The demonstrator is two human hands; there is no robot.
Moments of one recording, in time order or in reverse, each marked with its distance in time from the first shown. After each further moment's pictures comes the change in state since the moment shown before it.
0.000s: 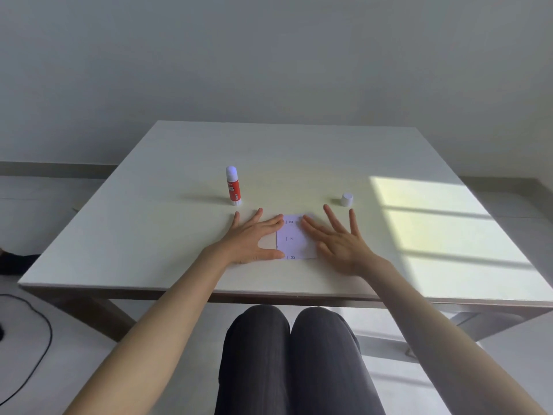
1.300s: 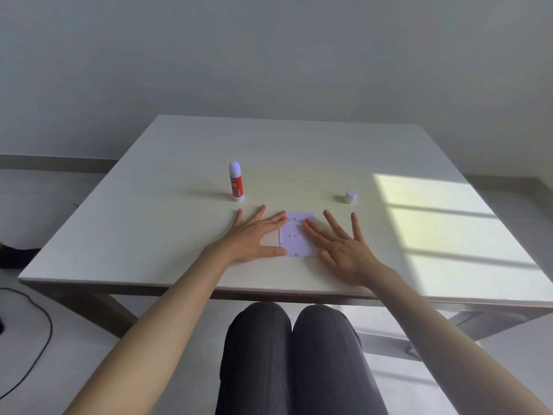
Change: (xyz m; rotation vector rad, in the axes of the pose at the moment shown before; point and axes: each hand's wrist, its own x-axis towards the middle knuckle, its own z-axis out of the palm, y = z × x) left_hand -0.004 0.003 -0.001 0.002 -0.011 -0.003; right_hand -0.011 -0.004 0.012 -0.040 0.038 -0.068
